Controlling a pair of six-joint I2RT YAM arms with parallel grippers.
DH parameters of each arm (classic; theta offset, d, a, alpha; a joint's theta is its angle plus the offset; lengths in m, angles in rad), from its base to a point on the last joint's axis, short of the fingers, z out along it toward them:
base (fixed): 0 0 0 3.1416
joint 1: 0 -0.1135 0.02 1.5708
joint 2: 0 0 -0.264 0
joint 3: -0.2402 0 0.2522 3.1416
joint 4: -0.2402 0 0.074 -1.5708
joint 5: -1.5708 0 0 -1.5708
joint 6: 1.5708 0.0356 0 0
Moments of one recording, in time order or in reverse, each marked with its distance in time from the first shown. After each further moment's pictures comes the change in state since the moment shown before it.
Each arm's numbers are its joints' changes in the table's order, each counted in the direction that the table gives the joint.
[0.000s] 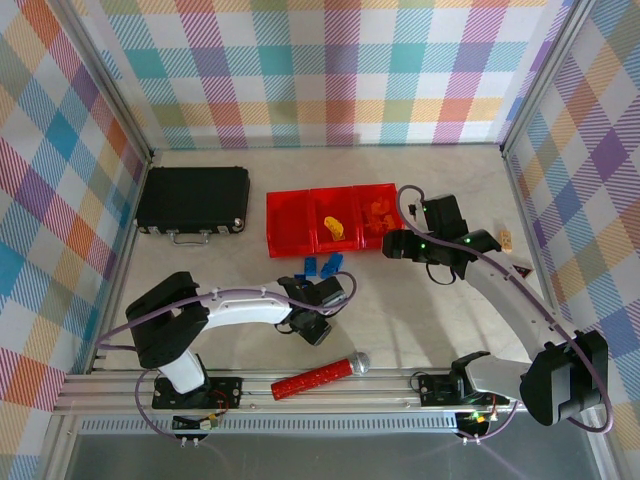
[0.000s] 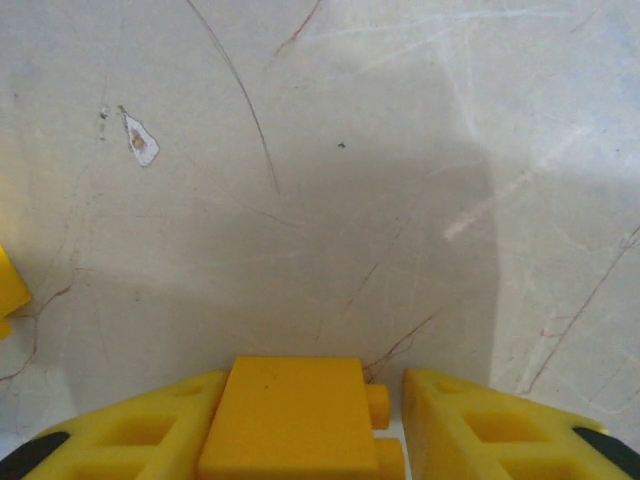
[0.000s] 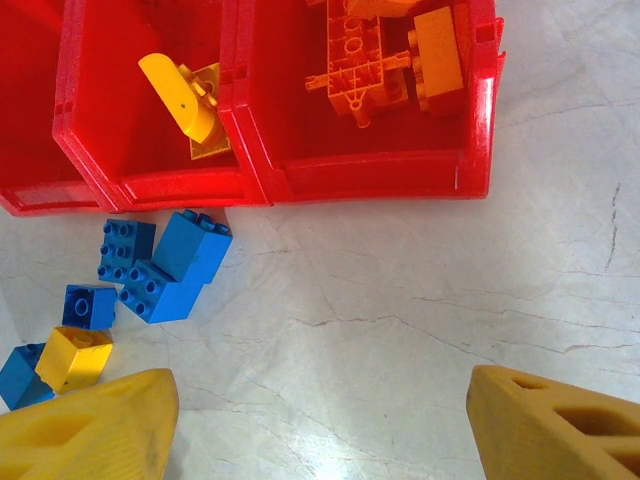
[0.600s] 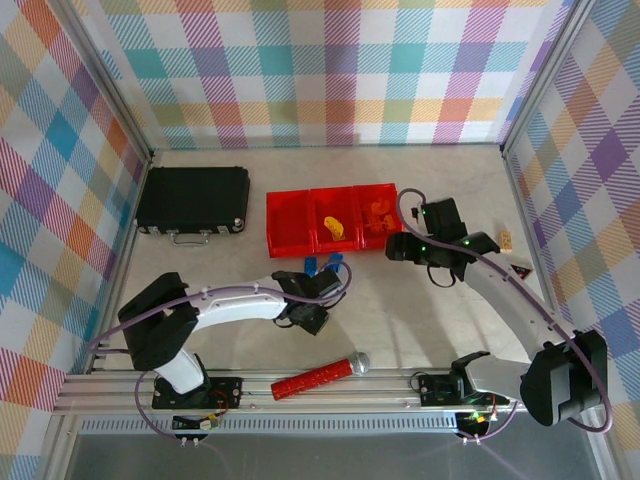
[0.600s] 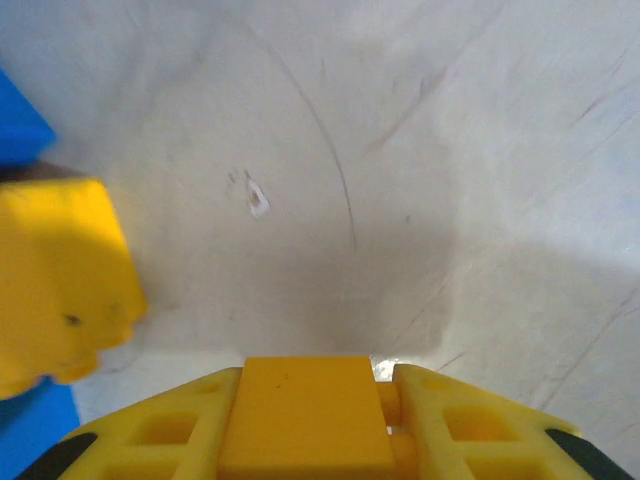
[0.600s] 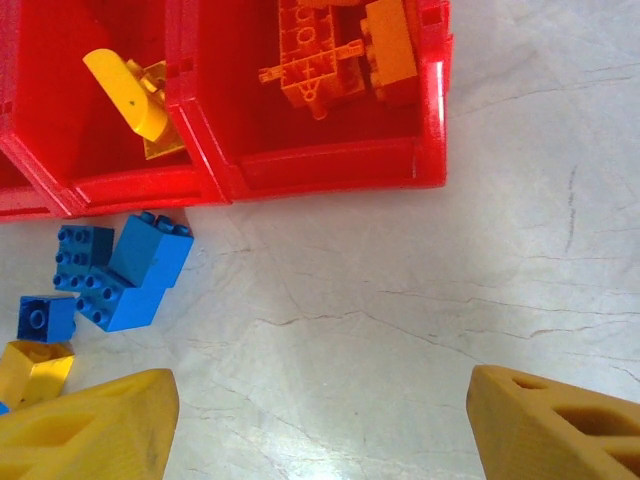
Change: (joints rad) left arm -0.031 -0.055 -0.048 -0.016 0.063 -0.061; right arm 0.000 -0.010 0.030 0.000 -0.068 0.018
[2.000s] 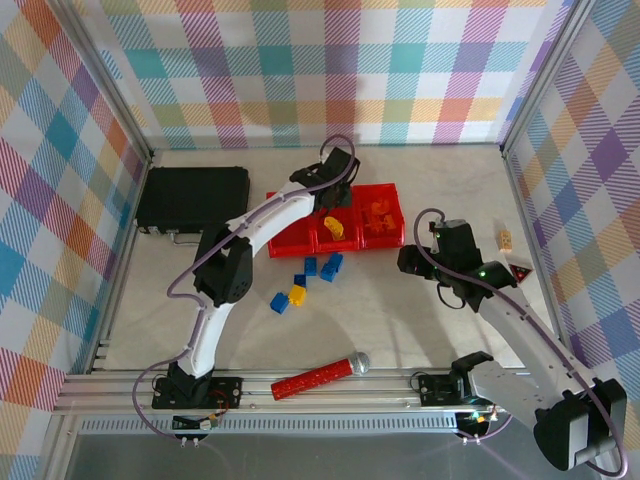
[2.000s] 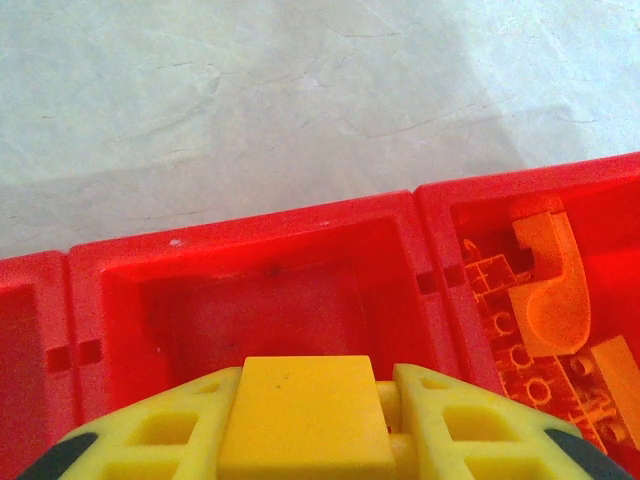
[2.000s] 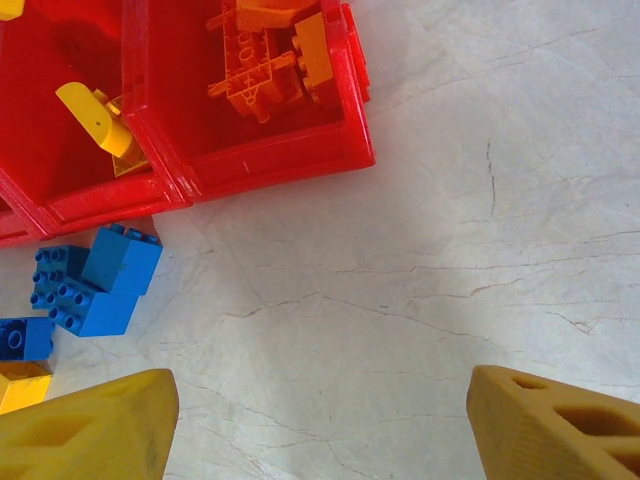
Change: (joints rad) left arm -0.368 0.642 -1.062 -0.037 0.114 -0.105; right arm 0.000 -0.232 0.165 0.026 -0.086 0.078
